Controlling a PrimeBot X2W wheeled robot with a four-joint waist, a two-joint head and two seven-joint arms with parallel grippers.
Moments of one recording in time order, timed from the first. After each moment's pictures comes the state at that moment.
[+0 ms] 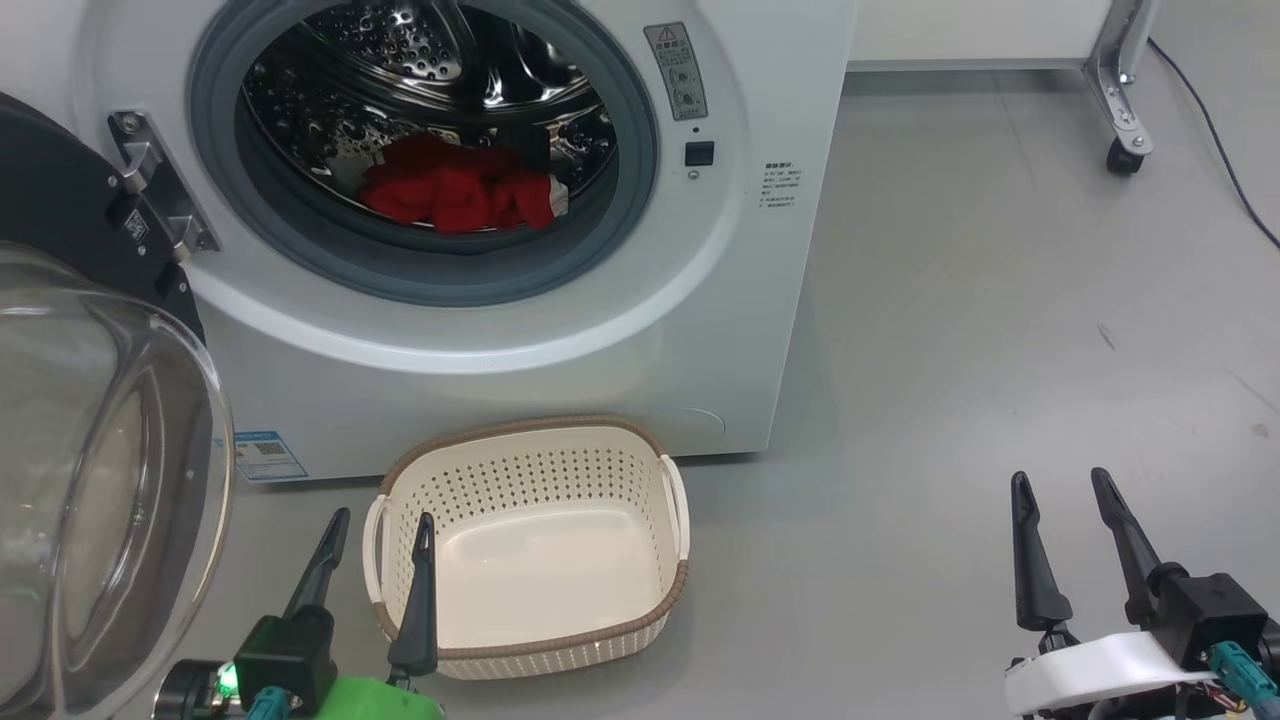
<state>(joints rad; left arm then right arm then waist) 0.08 0.05 -0.22 0.03 -0.25 0.08 -0.19 0.13 -0.06 0.04 0.04 0.23 0.02 -0.26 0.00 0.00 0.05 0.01</state>
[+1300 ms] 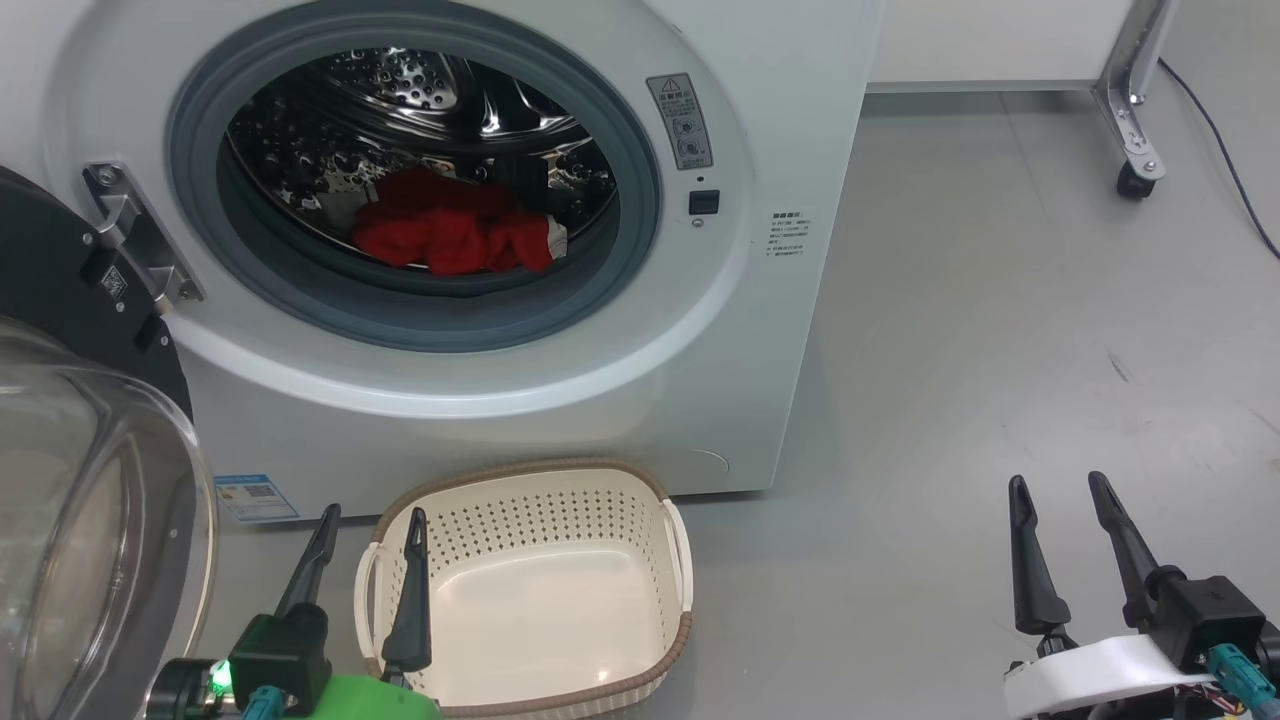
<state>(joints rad) 0.08 0.05 -0.21 0.02 -0.24 0.09 -0.19 0.14 -0.06 0.04 0.05 0.23 0.02 -0.26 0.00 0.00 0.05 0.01</state>
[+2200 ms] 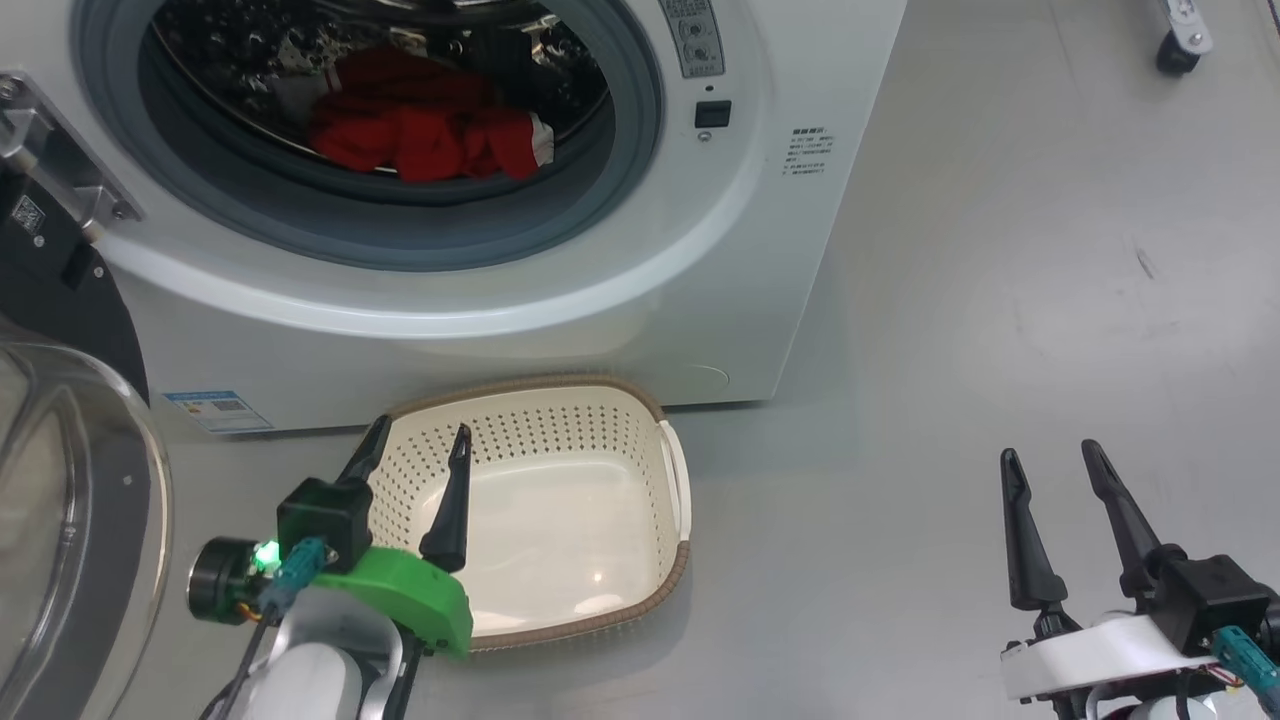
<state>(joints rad) -0.13 0.05 -0.27 0.16 -0.28 0.04 -0.07 0.12 -0.07 0.06 0.00 0.22 0.04 -0.26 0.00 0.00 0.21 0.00</state>
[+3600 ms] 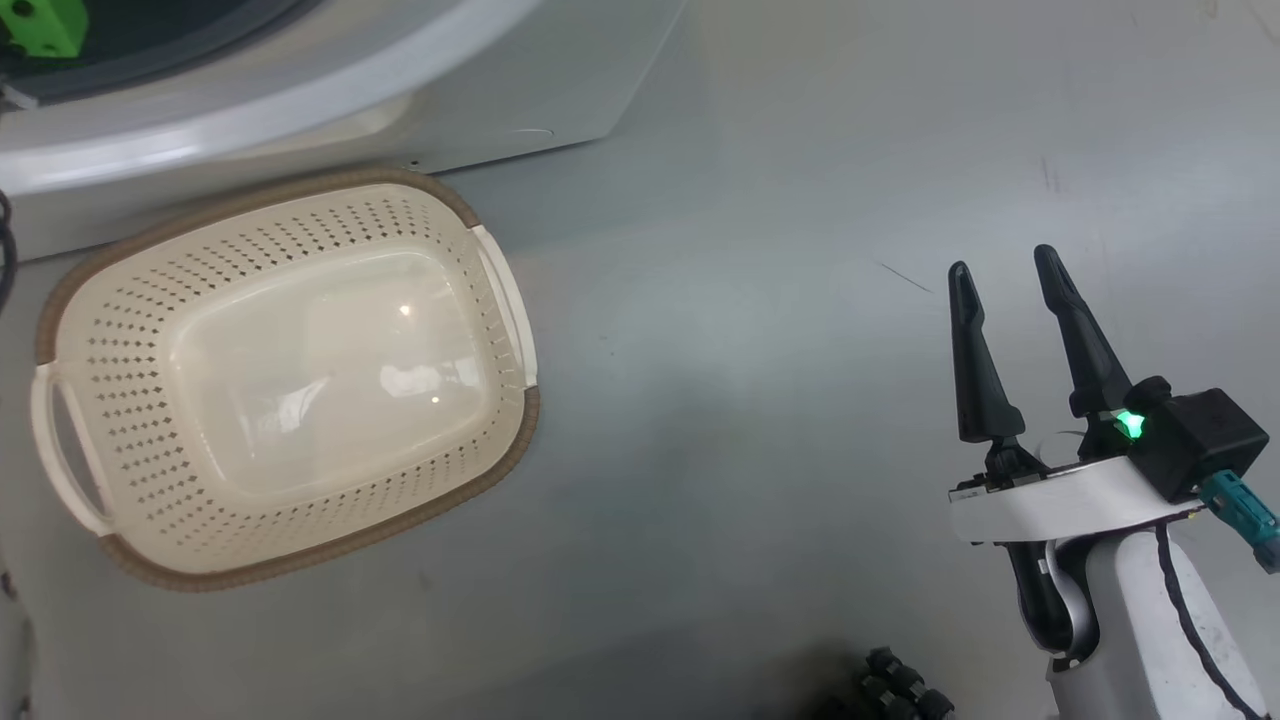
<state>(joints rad) -1.06 0.27 -0.13 0.40 -0.41 -0.10 0.52 -0.16 -0.05 0.13 -0.01 0.27 0.09 -0.25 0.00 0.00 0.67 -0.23</state>
